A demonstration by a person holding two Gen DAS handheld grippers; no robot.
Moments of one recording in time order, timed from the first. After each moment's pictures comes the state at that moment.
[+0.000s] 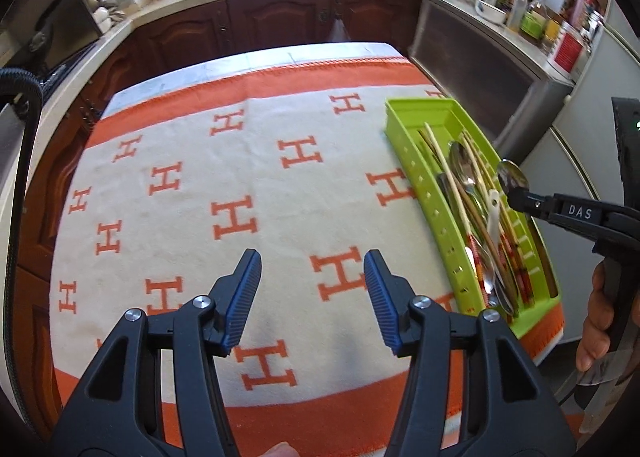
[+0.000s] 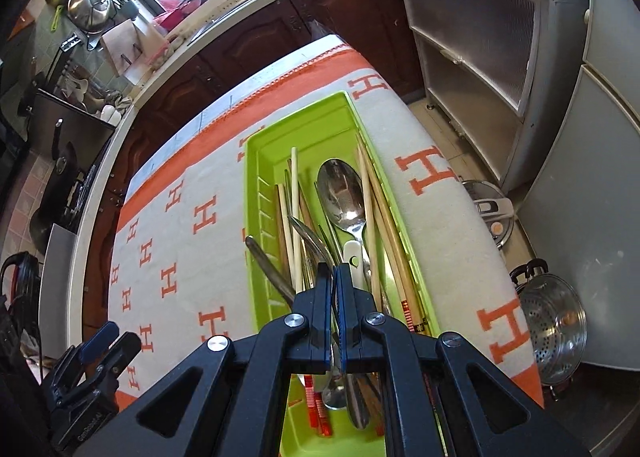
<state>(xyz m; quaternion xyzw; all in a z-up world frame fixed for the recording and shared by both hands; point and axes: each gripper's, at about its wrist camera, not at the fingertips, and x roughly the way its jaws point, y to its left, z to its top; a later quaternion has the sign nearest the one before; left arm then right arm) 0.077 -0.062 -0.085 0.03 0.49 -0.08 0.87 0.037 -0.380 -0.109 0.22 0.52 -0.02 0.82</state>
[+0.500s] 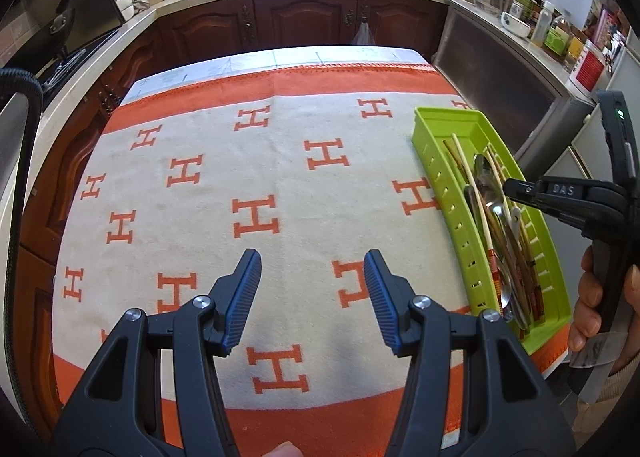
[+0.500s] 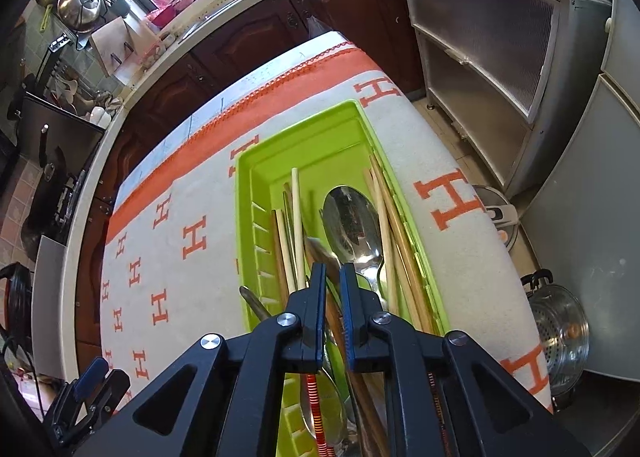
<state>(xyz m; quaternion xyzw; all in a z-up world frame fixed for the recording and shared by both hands) 0.084 -0.048 -0.091 0.01 0.49 -0.04 0.87 0.104 -0.359 -0.133 0.21 0.53 -0.03 0.82</state>
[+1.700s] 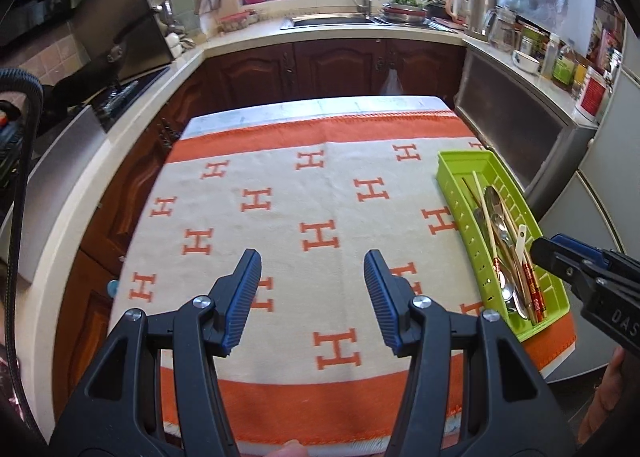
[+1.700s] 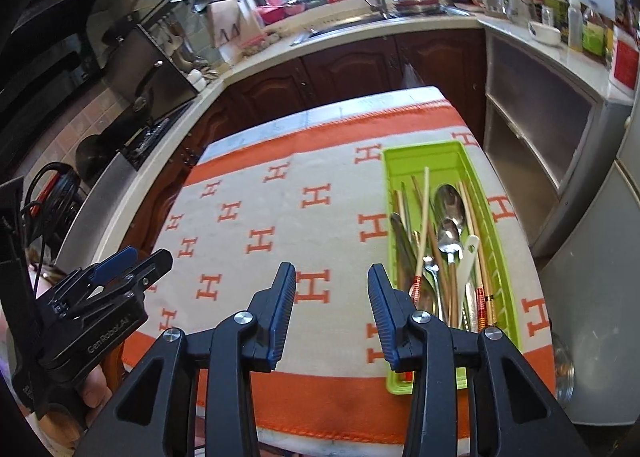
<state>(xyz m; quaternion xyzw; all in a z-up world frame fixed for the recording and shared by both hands) 0.015 -0.007 -0.018 0.03 0.41 0.02 0.91 -0.044 -0.255 -0.012 0.10 0.45 0.10 0.88</state>
